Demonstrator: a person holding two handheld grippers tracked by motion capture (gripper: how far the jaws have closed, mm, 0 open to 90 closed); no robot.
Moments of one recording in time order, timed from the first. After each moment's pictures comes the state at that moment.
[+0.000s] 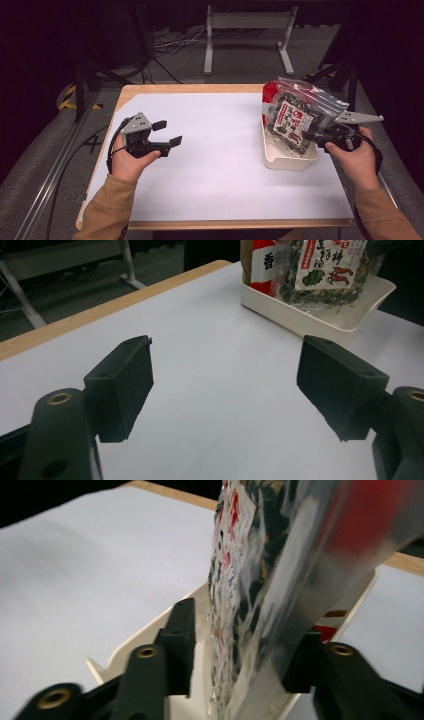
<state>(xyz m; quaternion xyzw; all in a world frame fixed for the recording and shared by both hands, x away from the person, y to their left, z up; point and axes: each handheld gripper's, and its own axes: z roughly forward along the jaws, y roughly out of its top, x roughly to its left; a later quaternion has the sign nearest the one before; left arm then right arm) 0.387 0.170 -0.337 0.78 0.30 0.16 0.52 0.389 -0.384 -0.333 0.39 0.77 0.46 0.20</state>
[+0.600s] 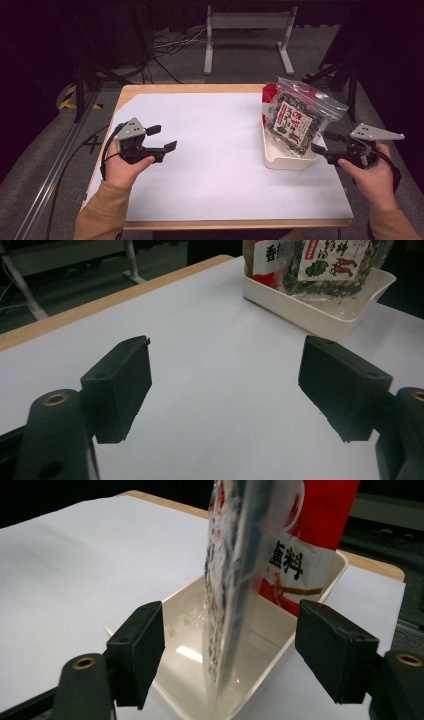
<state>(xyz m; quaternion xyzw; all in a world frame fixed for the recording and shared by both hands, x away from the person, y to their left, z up) 0.374 0.182 -0.342 0.78 0.31 0.16 0.52 0.346 -0.398 -0.335 0.38 0.76 0.47 0.24</state>
